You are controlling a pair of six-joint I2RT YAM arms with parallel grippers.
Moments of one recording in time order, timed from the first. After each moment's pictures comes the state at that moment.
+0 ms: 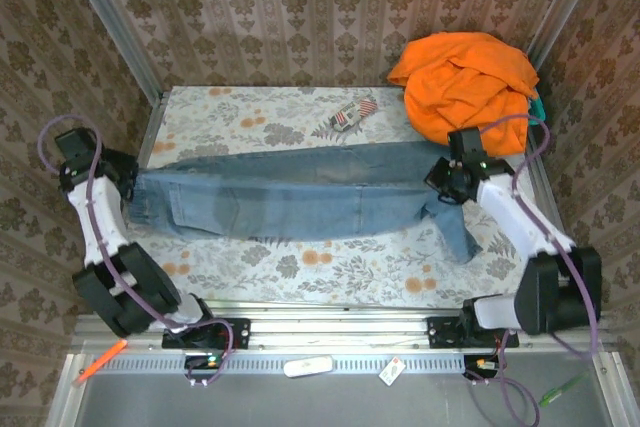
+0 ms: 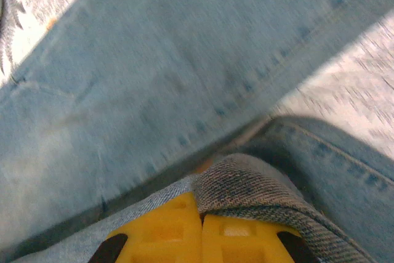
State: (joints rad) left arm 0.51 1.40 1.20 -0.67 0.23 -0.85; right arm 0.09 1.39 1.02 -0.67 -0.02 0.73
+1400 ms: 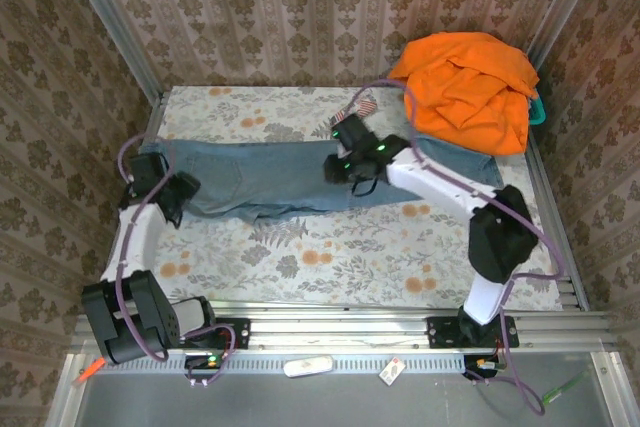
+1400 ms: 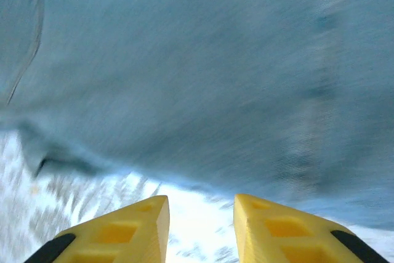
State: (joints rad) left arm 0.20 1.19 0.75 -0.52 0.13 -0.69; right arm 0.69 1.80 1.48 -0.66 -0.04 0.49
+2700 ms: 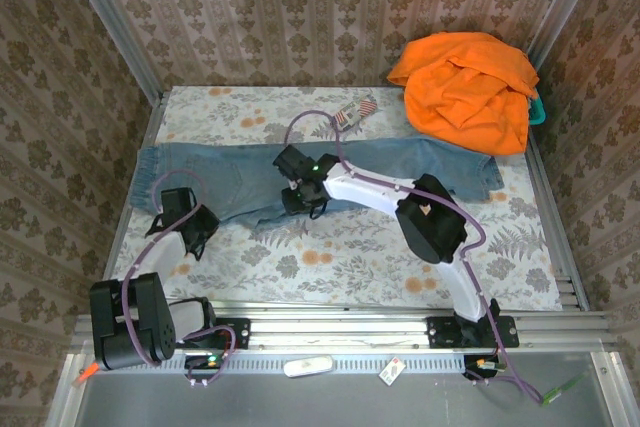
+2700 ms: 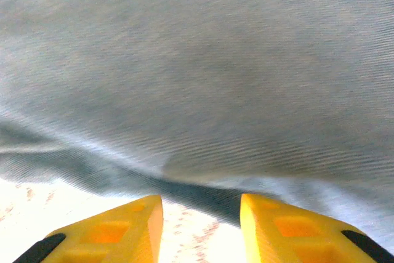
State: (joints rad) left arm 0.11 1.17 0.44 -0.27 0.15 -0.69; right arm 0.87 2.16 1.74 -0.73 0.02 0.43
